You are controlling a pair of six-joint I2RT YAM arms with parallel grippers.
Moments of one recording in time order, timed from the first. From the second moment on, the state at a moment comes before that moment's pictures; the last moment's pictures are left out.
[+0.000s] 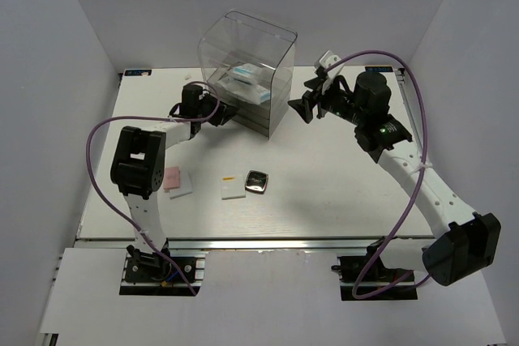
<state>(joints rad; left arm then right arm) -0.22 1.99 1.24 0.20 0.33 -1.22 0.44 1.27 1.20 -0.03 -0.47 -0.21</state>
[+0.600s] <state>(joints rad) -0.22 1.85 1.07 0.24 0.32 -1.18 0.39 1.20 1.11 -0.11 -0.58 -0.23</state>
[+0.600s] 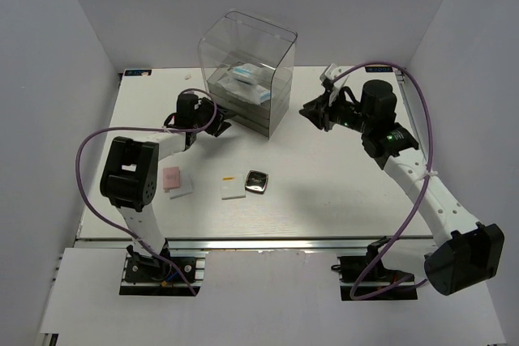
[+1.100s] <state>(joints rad) -0.22 1.98 1.09 0.37 0.32 -1.26 0.30 1.21 1.02 -0.14 -0.70 -0.16</state>
